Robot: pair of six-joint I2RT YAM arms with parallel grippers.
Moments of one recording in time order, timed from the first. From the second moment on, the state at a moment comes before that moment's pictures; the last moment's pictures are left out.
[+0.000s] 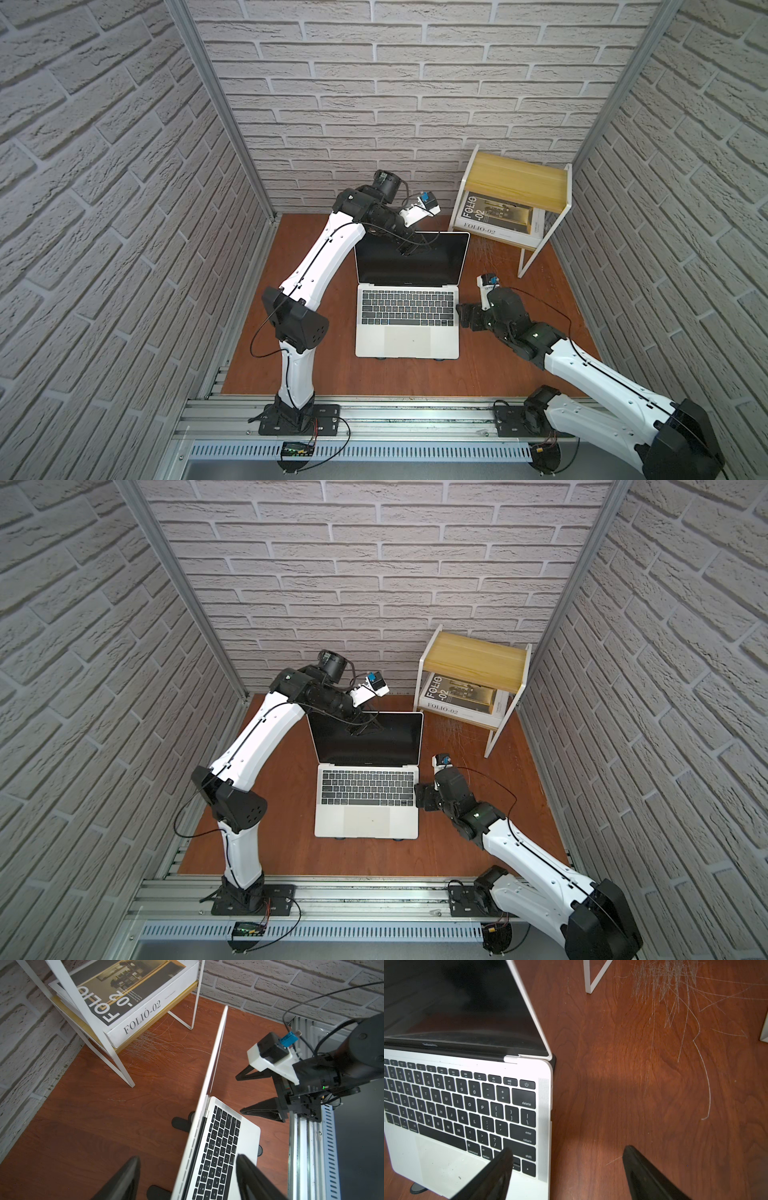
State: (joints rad) left arm -0.52 1.96 2.26 -1.22 0.56 0.53; right arm 0.60 0.98 0.56 -0.28 0.16 0.44
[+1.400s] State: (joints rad) left arm -0.60 1.69 1.83 -0.94 0.49 0.59; right arm 0.61 1.16 0.55 -0.14 0.25 0.54
